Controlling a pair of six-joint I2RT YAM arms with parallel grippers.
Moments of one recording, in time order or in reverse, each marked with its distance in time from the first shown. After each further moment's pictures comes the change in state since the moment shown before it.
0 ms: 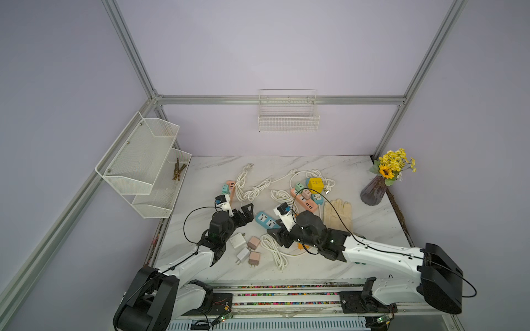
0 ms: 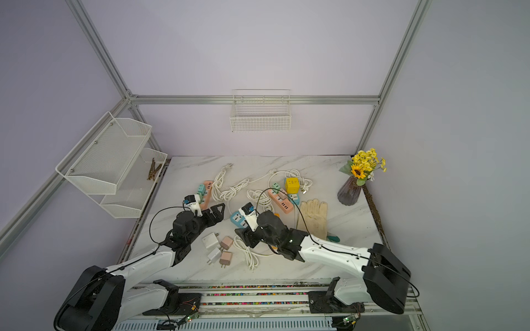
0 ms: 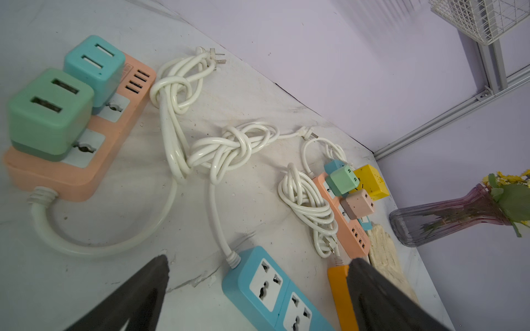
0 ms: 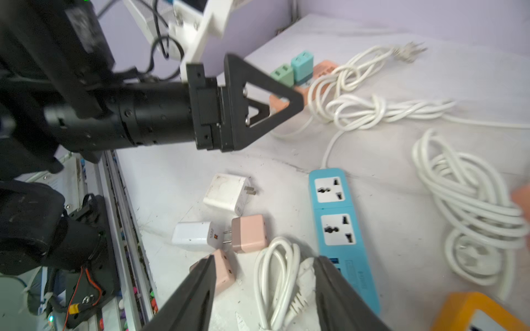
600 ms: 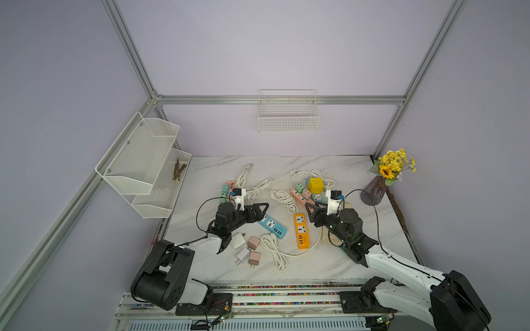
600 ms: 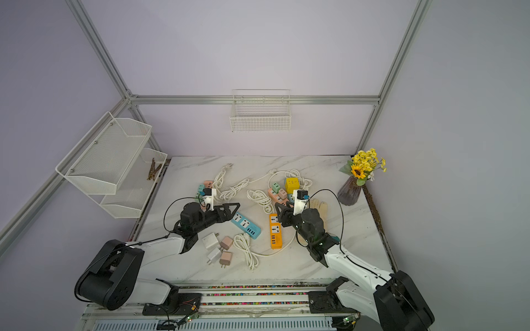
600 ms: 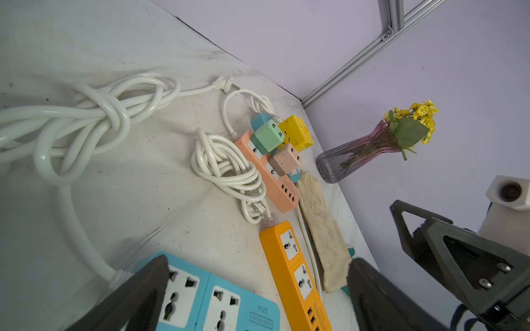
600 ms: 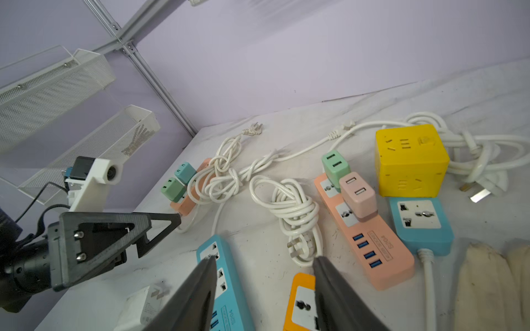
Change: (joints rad) left arm 0.000 0.230 0.118 0.155 0.385 -0.024; right arm -0.446 -0.113 -0.251 0.274 -0.071 0.241
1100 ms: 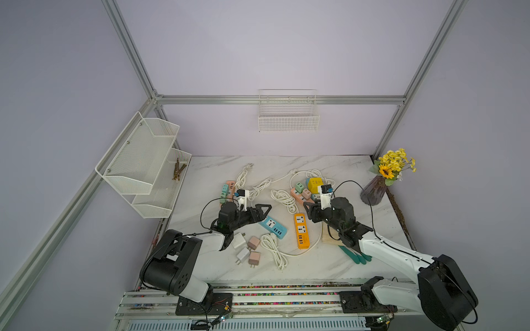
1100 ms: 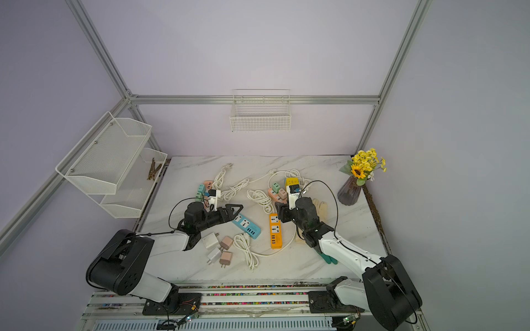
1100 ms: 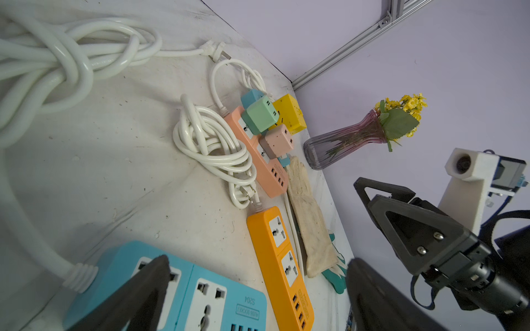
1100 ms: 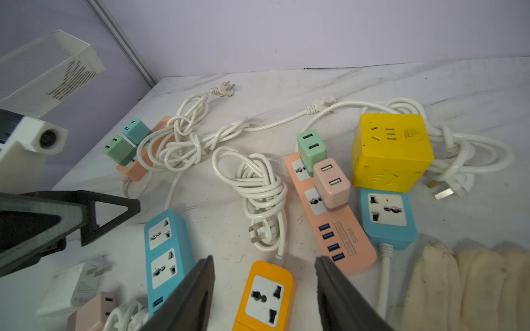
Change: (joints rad) left arm 0.000 0.087 0.009 0.061 0.089 -0.086; right arm -0.035 0.147 0.180 -0.245 0.048 -0.219
